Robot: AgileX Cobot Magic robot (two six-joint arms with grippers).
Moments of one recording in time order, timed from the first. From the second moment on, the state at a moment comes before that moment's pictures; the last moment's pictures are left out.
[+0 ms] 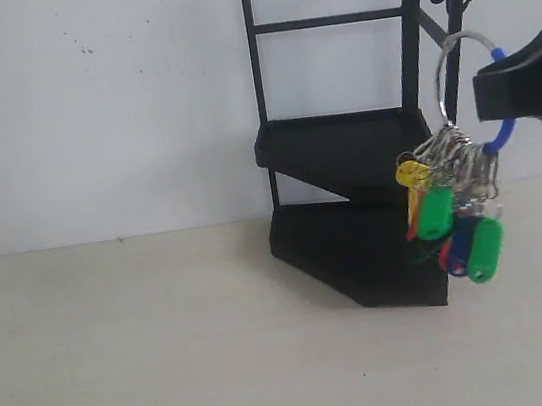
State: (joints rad) left arm -0.03 0.00 0.00 -0.08 0.31 0.05; right arm 0.47 0.94 -0.84 -0.20 0.29 0.28
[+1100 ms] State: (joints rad) left arm -0.03 0.00 0.00 -0.08 0.31 0.05; right arm 0.17 1.61 -1.50 -0.23 0.37 -0.10
